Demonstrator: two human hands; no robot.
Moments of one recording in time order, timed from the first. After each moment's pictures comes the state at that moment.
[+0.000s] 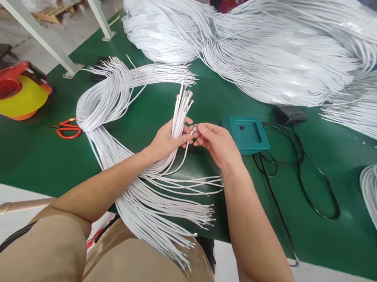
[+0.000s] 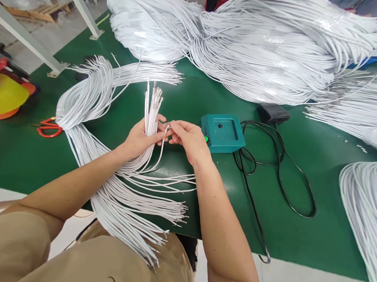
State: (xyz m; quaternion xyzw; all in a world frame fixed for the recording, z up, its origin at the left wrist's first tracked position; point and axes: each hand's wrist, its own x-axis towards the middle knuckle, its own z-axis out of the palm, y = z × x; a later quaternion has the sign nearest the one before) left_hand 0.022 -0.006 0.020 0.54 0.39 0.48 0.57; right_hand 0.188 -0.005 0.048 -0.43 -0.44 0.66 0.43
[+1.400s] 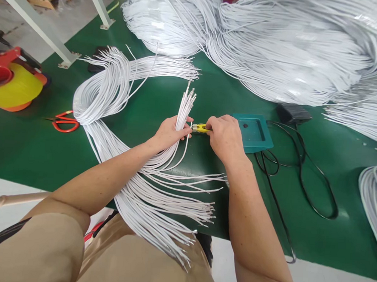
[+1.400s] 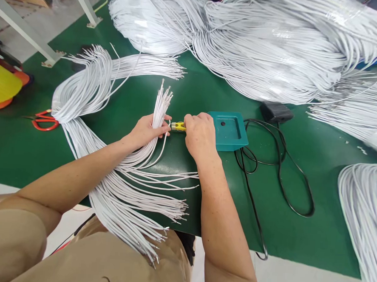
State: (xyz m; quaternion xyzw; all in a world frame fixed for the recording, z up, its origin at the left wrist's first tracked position) left_hand 0.020 0.016 0.007 0.57 0.52 0.38 0.51; right_hand 0.207 0.014 0.031 -0.54 -0.83 -0.04 0.11
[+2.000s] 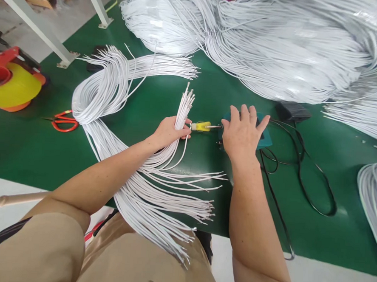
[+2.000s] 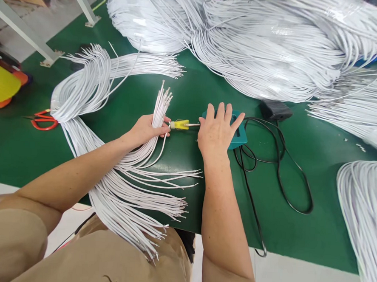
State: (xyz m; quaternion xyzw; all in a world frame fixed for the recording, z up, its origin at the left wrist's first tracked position) left_hand 0.019 0.019 0.002 0.54 0.54 0.36 0.54; right_hand 0.229 0.008 0.024 -0.68 -0.71 -0.11 0.17
